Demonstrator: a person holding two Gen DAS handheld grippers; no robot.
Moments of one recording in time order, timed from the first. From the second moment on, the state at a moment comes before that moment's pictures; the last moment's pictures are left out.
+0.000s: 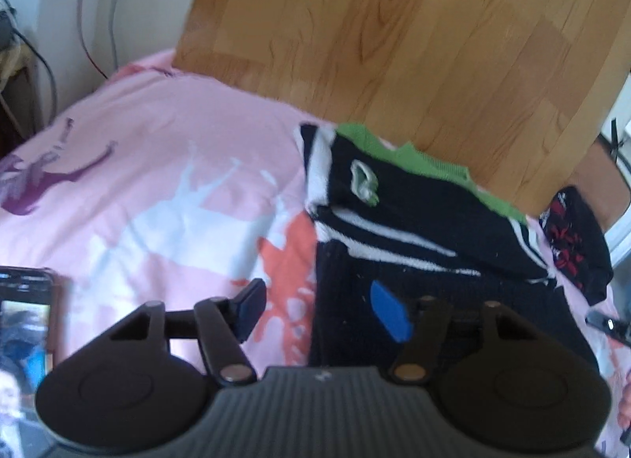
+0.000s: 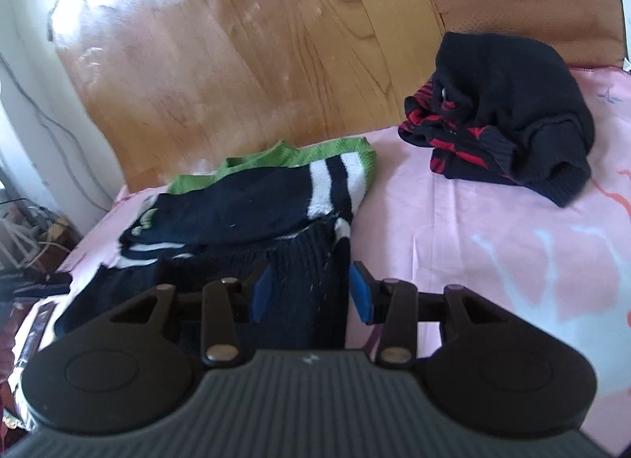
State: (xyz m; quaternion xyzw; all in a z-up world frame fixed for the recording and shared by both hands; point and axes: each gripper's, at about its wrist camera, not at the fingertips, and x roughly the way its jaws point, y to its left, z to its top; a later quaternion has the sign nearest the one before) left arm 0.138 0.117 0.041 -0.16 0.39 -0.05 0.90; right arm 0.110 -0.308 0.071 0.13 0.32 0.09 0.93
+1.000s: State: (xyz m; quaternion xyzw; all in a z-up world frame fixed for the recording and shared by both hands) left arm 0.078 0.132 0.037 -0.24 0.45 -0.08 0.85; right arm 0.036 -0.364 0.054 0.35 0.42 0.10 0.83
